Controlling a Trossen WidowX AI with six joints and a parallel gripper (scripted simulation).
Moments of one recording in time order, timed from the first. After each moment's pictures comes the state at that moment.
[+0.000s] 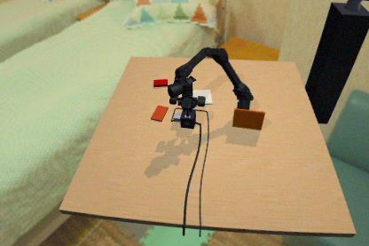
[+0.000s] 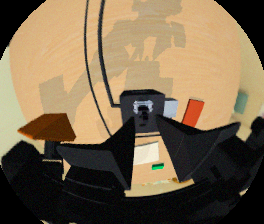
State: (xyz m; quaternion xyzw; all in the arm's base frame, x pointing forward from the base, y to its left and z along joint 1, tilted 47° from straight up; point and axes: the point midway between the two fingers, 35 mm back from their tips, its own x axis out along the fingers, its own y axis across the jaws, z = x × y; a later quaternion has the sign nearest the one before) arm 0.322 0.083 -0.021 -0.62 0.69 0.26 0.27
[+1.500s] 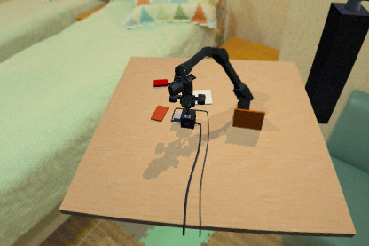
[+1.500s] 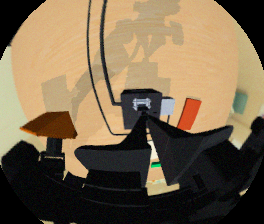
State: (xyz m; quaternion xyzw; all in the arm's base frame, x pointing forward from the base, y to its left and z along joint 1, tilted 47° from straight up) arm 0.323 0.093 -0.012 -0.62 0.69 0.27 0.27
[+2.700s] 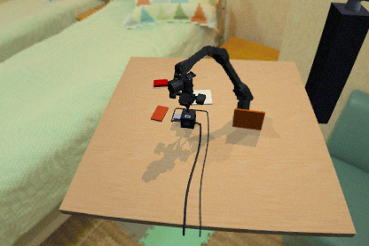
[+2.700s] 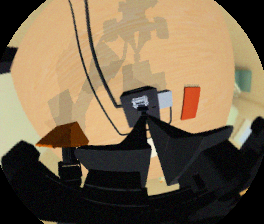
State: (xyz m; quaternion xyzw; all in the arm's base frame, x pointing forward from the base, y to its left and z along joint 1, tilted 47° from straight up) arm 0.324 0.103 -0.002 -0.59 0.71 0.19 0.33
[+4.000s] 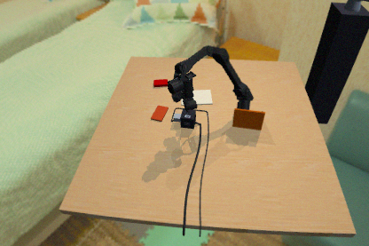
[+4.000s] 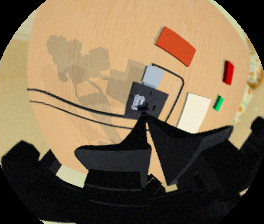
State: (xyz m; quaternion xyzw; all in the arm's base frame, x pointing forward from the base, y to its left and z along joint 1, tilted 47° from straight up) arm 0.324 0.103 -0.002 -0.35 0.72 -0.18 0.57
